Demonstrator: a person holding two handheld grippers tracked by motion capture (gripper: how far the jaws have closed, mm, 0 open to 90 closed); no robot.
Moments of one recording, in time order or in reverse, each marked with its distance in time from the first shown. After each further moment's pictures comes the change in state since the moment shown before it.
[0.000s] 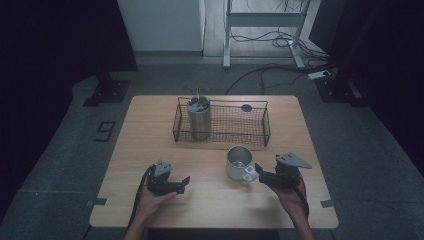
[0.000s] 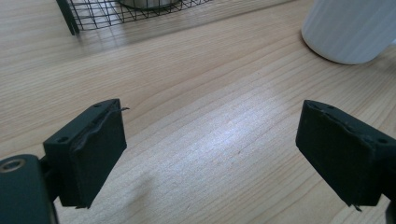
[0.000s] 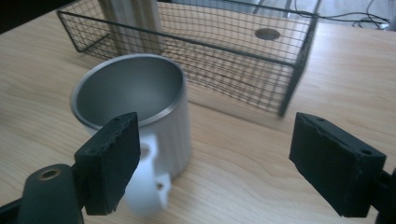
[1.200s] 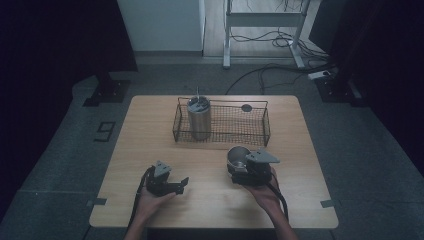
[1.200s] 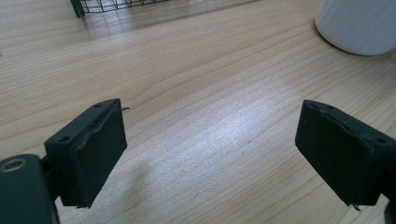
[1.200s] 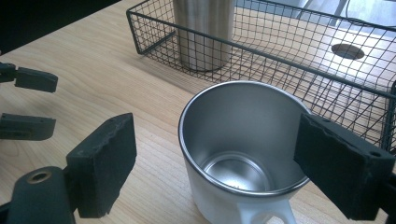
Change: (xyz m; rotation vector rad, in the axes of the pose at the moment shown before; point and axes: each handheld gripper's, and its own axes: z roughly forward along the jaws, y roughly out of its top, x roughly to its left) left arm 0.004 -0.006 0.001 0.028 0.022 -0.012; right arm 0.061 0.017 0.035 0.016 0.129 -0.073
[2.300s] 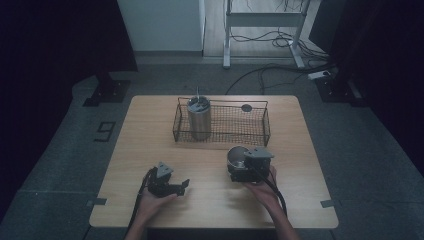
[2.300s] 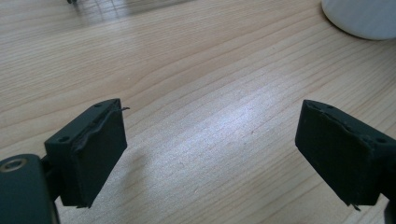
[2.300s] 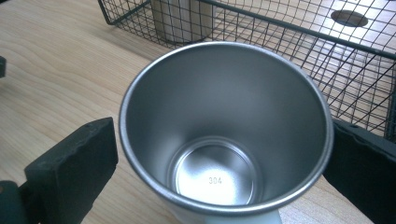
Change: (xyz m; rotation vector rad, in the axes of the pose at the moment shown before) left arm -0.001 -0.004 0.006 0.032 0.002 0.009; right arm -0.016 -0.013 0.033 0.093 -0.038 0.009
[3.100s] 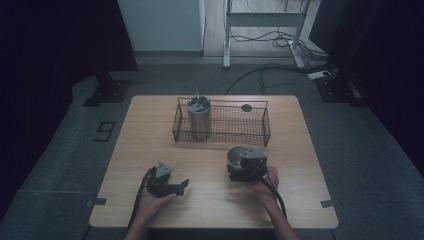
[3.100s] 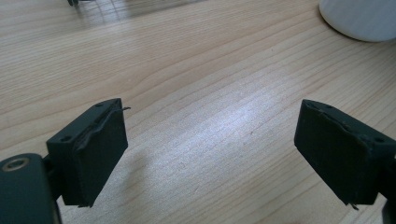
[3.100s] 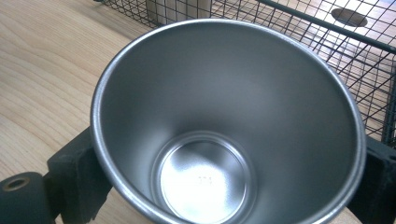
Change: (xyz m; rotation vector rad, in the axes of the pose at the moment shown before) left arm 0.001 0.001 -0.003 -0.005 -0.002 0.003; right arm 0.002 -0.005 0.015 0.031 -0.040 -0.075
